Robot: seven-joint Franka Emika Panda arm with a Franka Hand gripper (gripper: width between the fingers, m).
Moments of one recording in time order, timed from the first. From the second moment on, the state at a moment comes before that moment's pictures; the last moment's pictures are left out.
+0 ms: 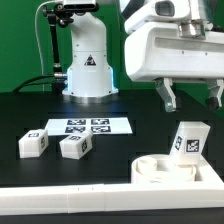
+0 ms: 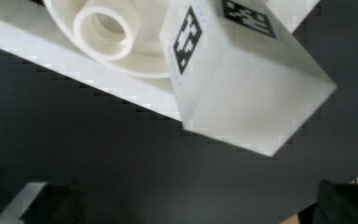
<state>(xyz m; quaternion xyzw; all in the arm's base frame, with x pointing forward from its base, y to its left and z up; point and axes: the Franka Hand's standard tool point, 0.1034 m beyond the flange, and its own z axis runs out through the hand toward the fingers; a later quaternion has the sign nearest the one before) 0.626 0.120 0.126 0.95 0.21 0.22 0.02</state>
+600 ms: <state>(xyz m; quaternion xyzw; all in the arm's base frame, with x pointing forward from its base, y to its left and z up) 0.622 0.116 0.117 0.96 0.22 0.17 0.03</state>
